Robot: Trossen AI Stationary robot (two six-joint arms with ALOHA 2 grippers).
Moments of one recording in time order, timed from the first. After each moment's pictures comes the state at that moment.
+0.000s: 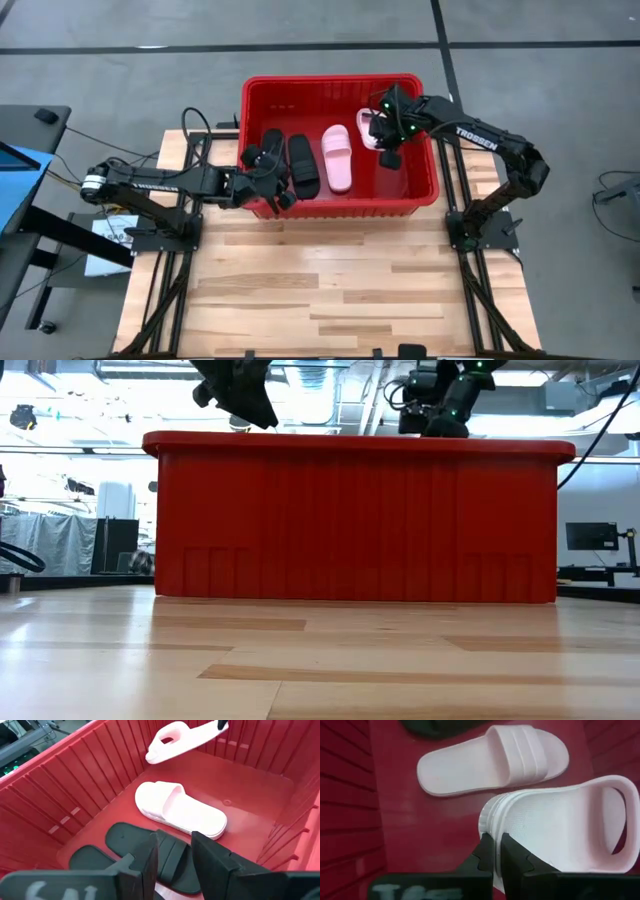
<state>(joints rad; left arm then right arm) -0.01 1.31 1.14 -0.51 -0.71 -0.27 -0.64 1.53 1.41 -0.99 -0.13 -0.55</state>
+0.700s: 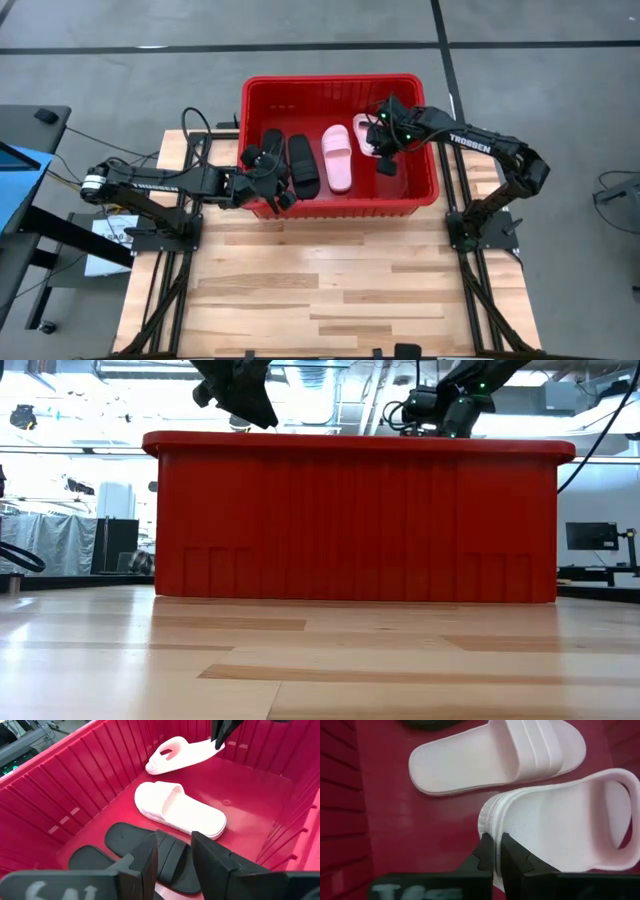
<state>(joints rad) -0.02 1.31 1.14 -0.51 -0.71 -0.27 -0.64 1.53 1.24 -0.82 -0.13 -0.53</state>
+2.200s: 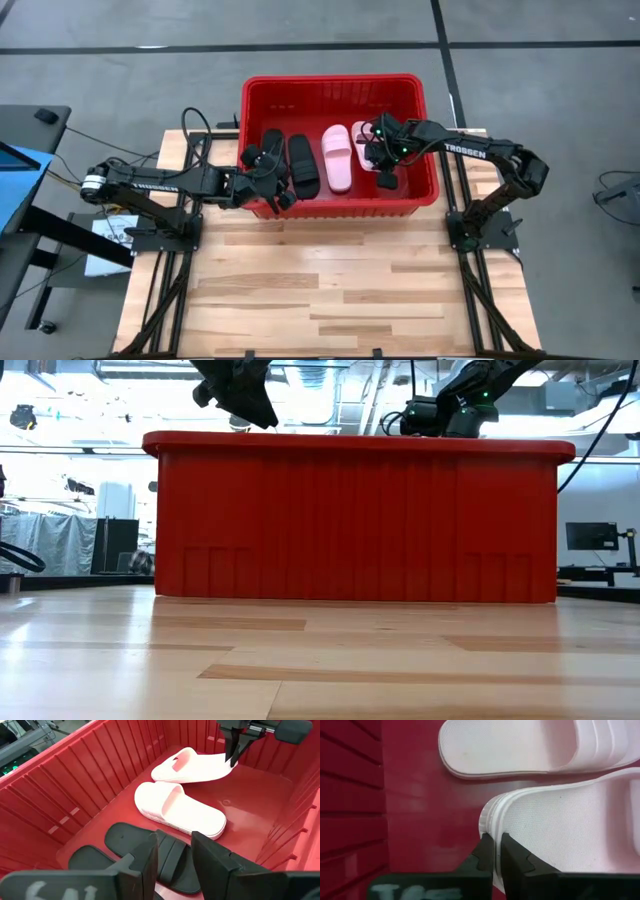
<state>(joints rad) -0.02 1.31 1.14 -0.51 -0.71 -0.27 -0.57 1.53 1.13 -0.78 -0.13 -0.56</state>
